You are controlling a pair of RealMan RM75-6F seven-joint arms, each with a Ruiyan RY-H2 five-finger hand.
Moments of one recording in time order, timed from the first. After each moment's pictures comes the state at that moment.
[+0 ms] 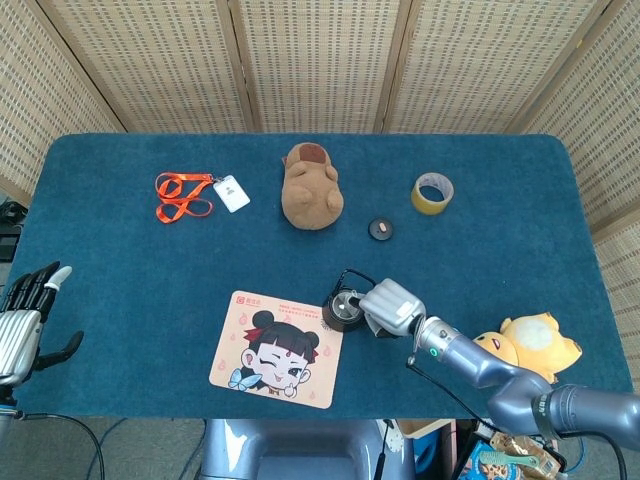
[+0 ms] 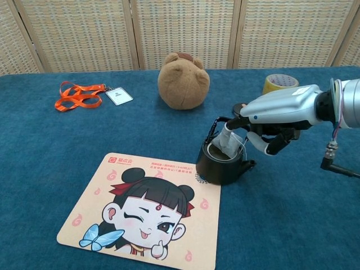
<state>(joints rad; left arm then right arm) -0.13 -0.98 -0.04 -1.88 1.43 1.40 0.06 0.91 -1.27 0.06 -1.66 -1.23 0.64 -0.30</state>
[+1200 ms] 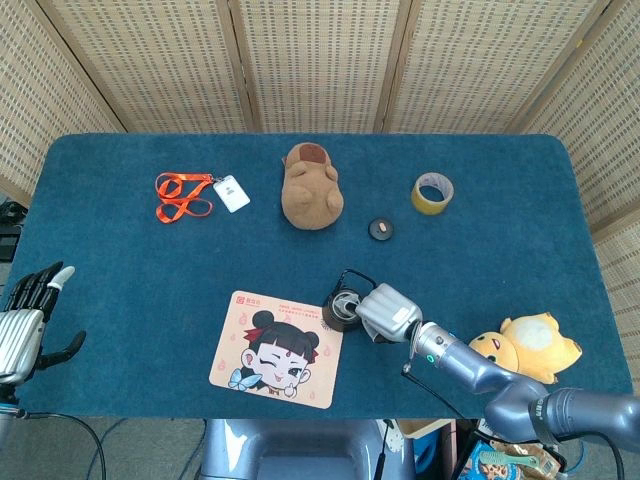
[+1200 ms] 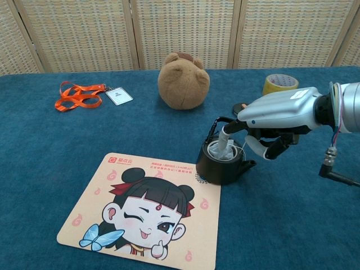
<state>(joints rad) -0.14 -0.99 -0.05 -1.87 1.43 1.39 0.04 0.93 -1.26 0.03 -1.71 -1.20 0.68 -0.37</state>
